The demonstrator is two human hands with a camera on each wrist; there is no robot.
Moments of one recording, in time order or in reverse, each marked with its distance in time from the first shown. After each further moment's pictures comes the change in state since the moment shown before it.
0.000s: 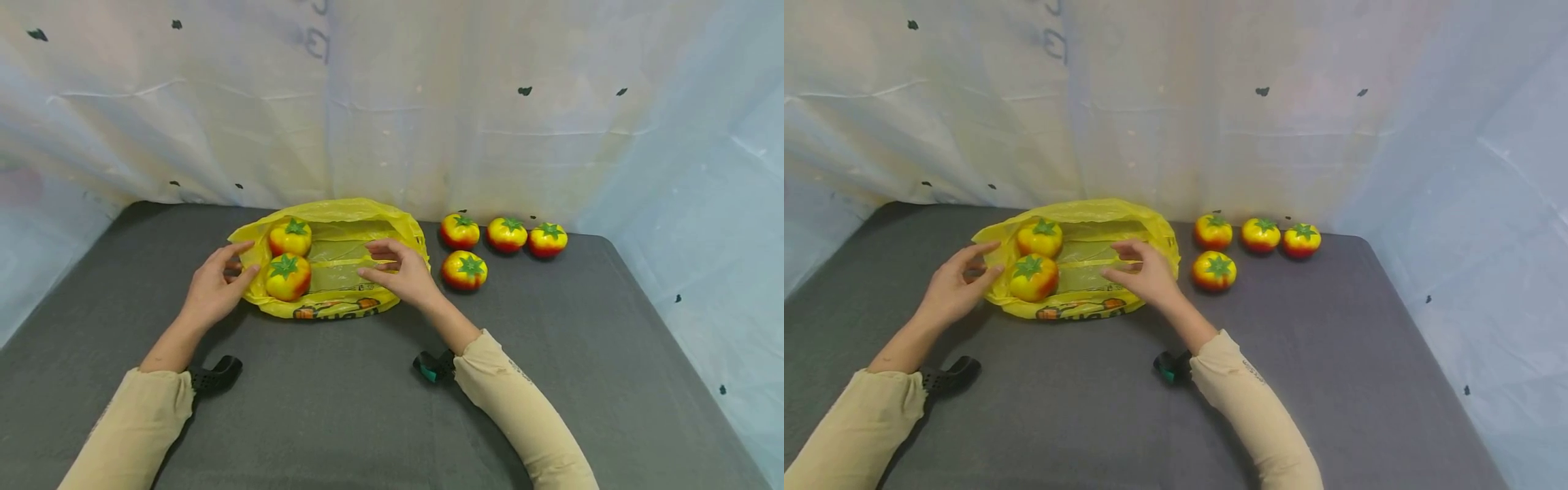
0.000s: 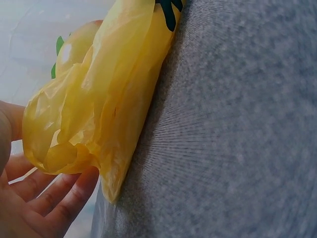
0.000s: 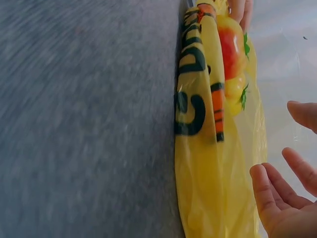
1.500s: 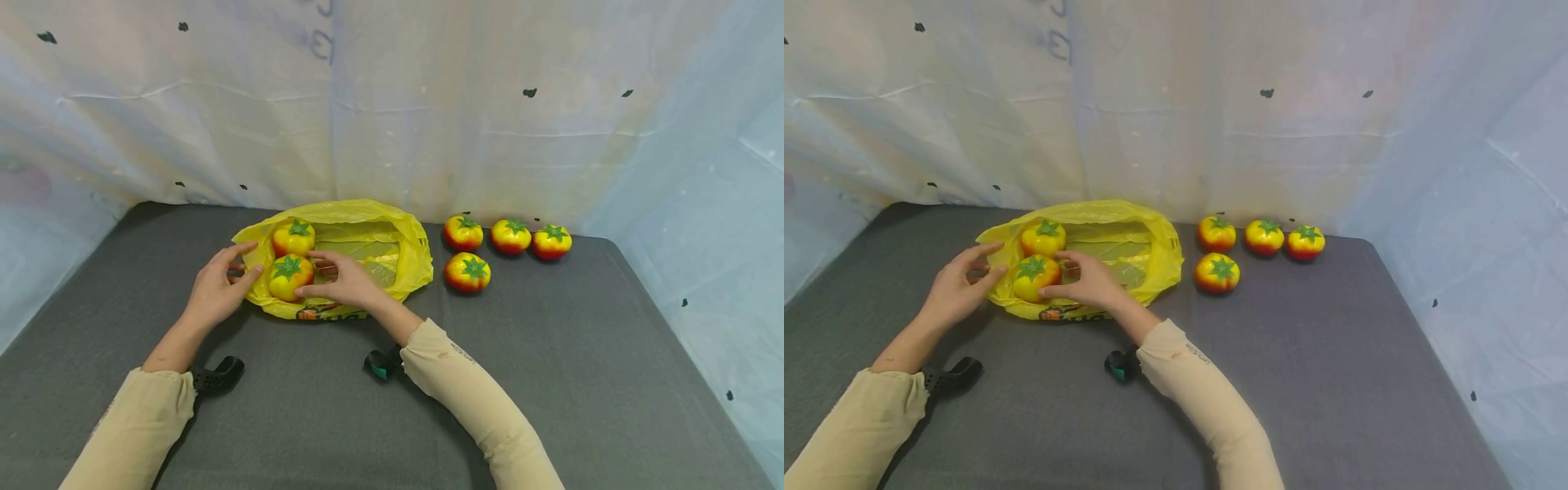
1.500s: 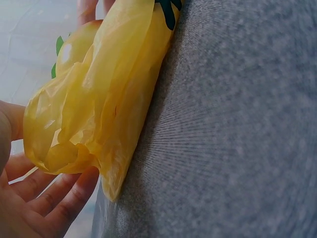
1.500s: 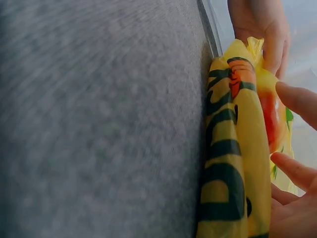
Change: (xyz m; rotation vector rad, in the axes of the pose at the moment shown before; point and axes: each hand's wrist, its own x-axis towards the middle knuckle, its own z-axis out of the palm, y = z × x) left_hand -0.002 0.004 -0.001 0.009 -0.004 -0.002; right_hand 0.033 -0.015 0.071 -0.098 -0.290 0.096
